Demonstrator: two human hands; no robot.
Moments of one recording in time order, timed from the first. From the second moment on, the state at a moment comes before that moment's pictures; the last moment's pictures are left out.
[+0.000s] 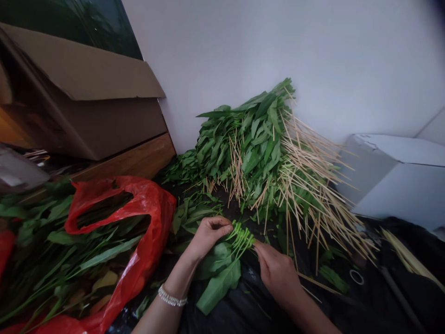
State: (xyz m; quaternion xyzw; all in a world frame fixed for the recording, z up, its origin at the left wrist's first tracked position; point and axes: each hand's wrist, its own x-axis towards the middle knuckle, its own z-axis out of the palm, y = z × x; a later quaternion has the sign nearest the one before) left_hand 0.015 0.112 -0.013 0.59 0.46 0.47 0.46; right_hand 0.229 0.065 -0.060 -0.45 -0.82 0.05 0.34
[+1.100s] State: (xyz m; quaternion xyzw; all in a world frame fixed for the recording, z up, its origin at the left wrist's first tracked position) left_hand 0.006 0.114 -0.012 0.49 0.50 0.59 0.40; right_hand 0.230 0.067 -0.048 -0.46 -0.82 -0.05 0.33
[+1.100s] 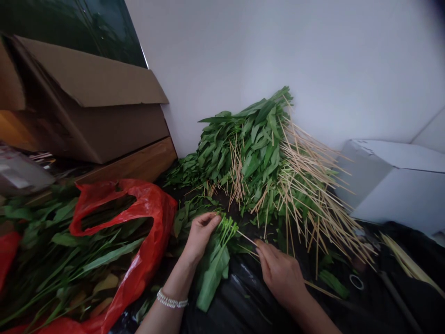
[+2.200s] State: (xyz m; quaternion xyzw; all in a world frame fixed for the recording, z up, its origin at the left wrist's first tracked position) left_hand 0.005 0.108 -0.011 0.62 0.55 0.56 -0.01; right_hand 0.242 0.067 -0.040 -0.38 -0.85 -0.14 0.33
